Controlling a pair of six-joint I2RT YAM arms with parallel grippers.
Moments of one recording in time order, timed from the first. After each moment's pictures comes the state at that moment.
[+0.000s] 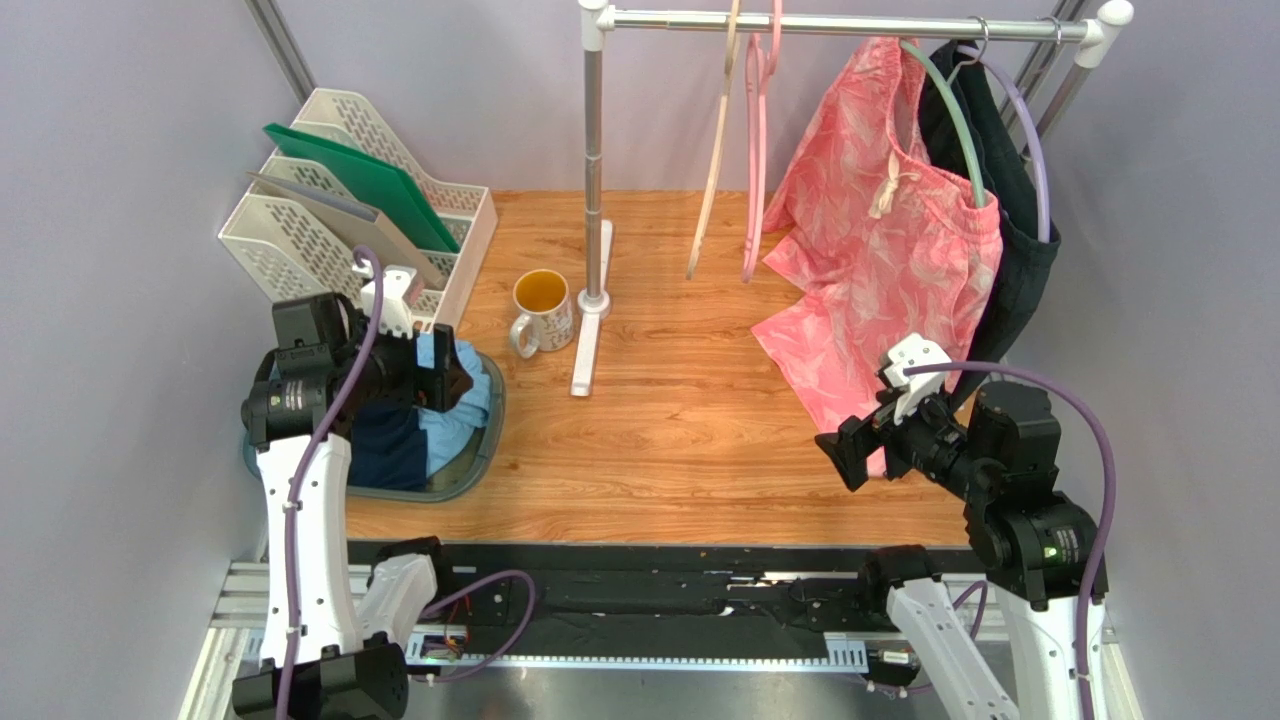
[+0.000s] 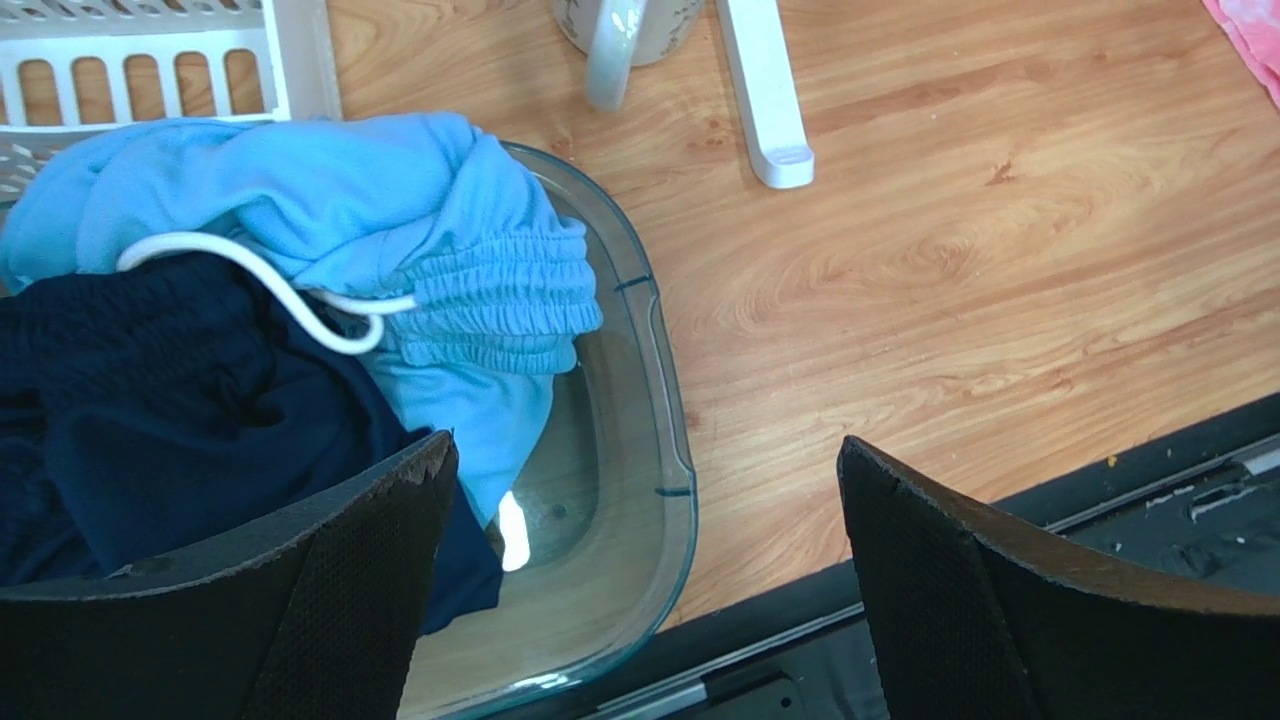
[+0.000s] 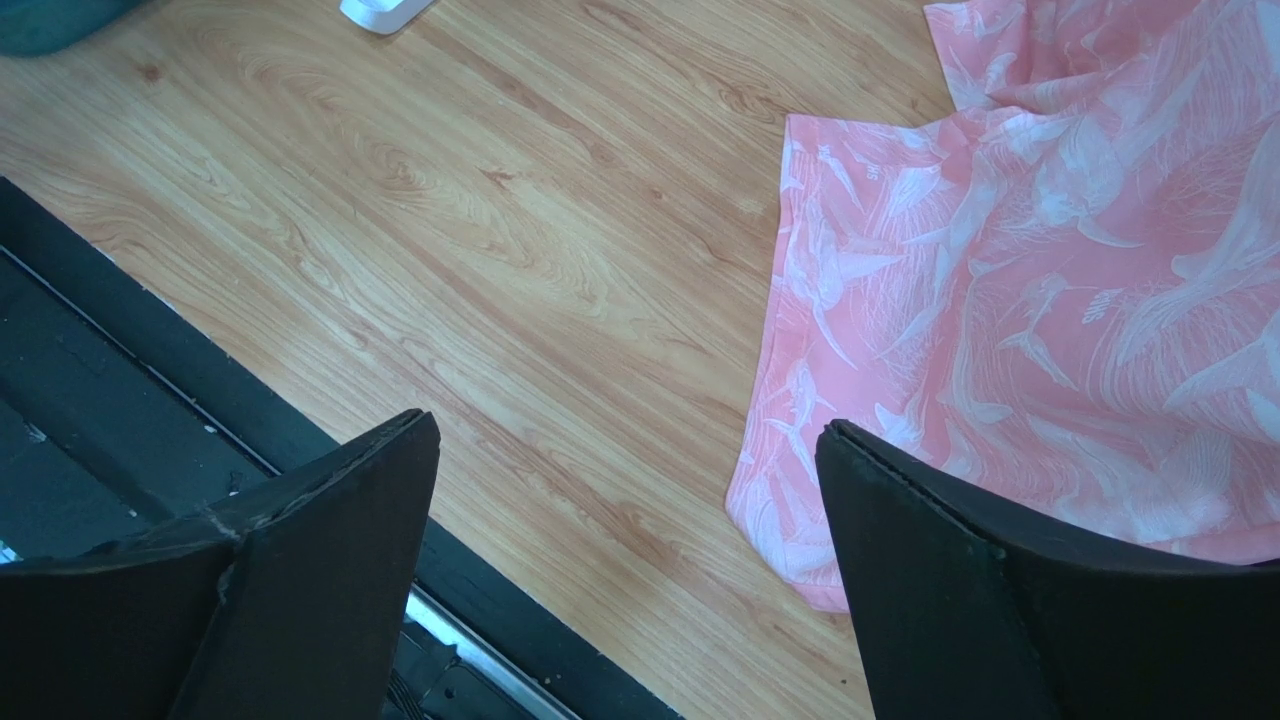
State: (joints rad) left arm 0.21 0.90 1.13 -1.02 0.51 0.24; right arm 0.13 0.52 1.03 -0.99 -0.43 -0.28
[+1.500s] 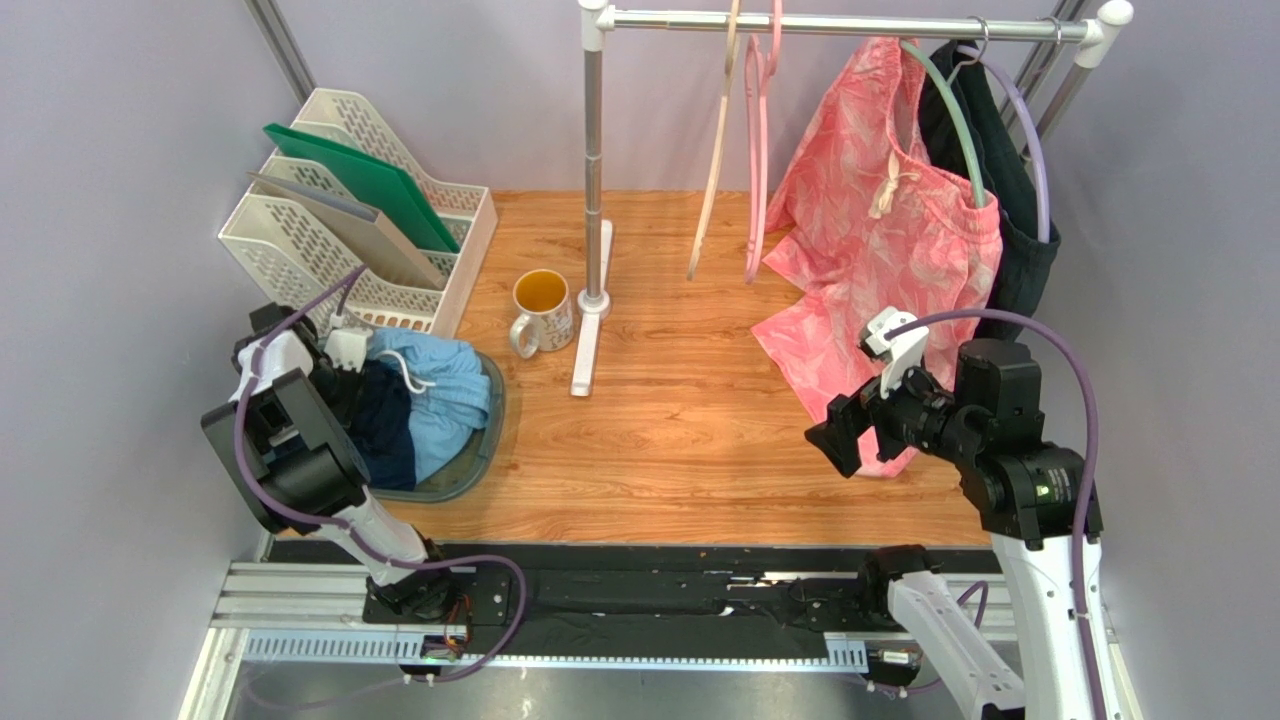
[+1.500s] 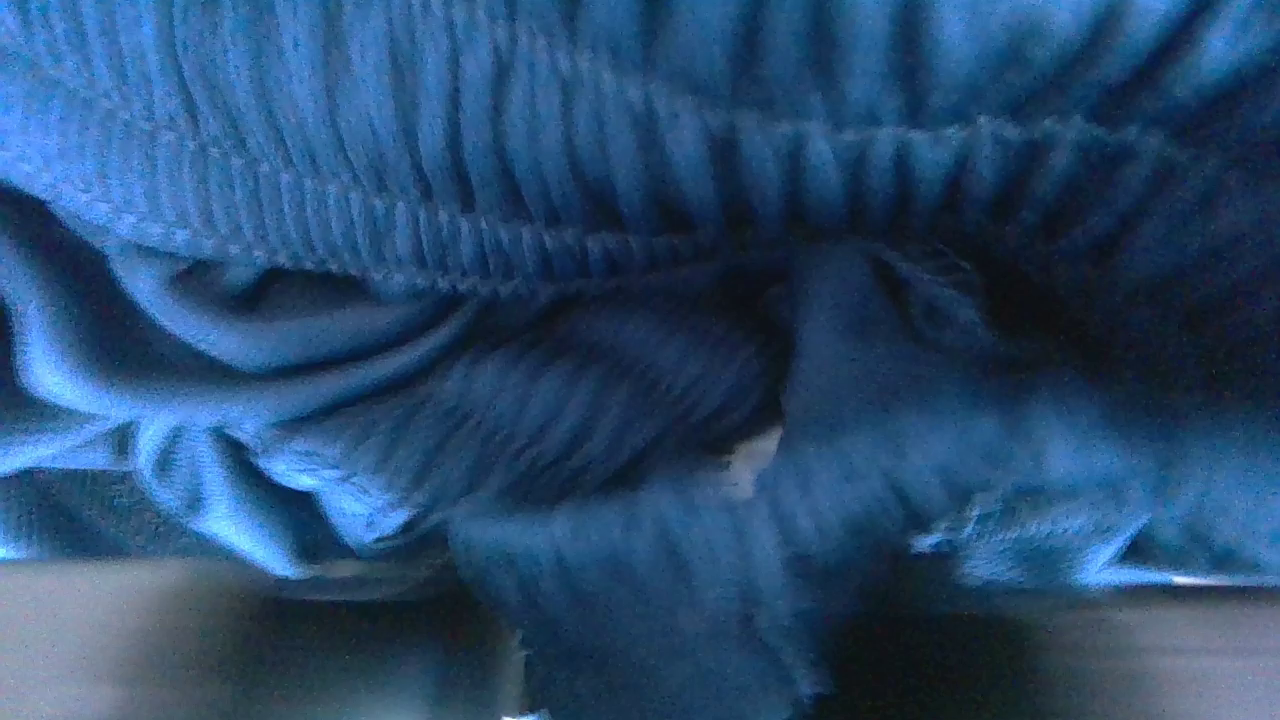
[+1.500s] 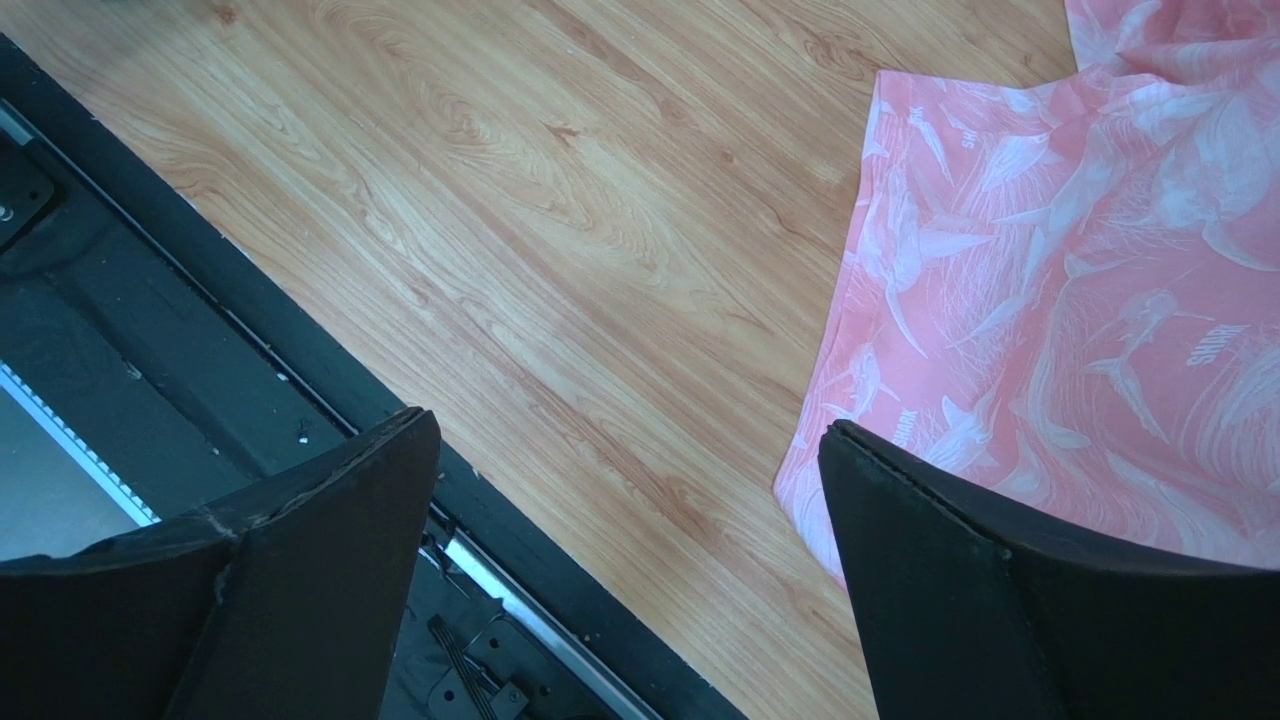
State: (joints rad) left arm 0.59 1.65 1.08 -0.81 0.07 0.77; right arm 0.13 0.70 1.13 -1.07 -0.50 -0.31
